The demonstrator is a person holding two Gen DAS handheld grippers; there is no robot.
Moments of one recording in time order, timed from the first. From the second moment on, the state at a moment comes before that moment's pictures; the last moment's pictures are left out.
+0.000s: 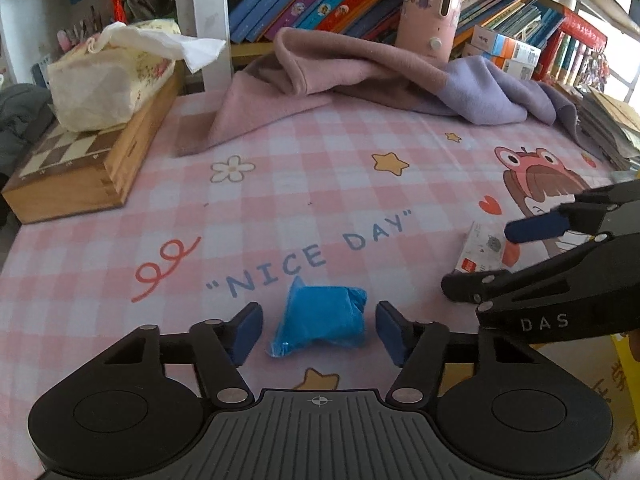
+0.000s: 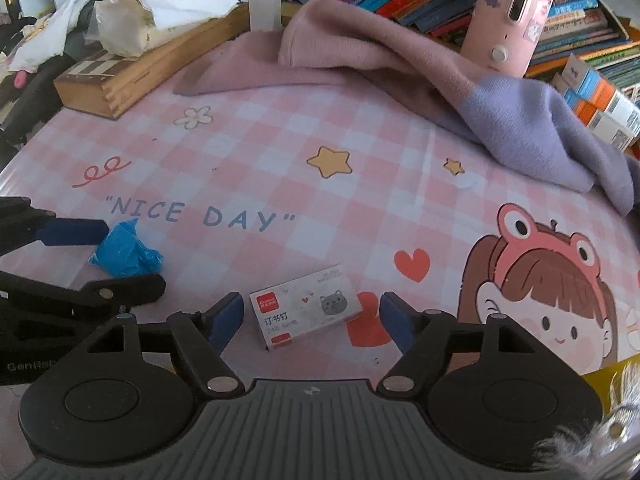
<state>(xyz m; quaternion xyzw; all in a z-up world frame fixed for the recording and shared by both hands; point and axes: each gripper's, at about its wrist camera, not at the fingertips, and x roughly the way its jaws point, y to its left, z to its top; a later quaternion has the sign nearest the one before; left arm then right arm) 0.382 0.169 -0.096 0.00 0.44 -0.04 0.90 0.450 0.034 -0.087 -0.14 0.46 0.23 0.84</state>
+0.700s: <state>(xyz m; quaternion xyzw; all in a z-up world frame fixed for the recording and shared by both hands) 0.334 0.171 -0.046 -0.02 0.40 -0.04 0.92 0.409 0.028 -0.050 -0.11 0.43 0.26 0.85</state>
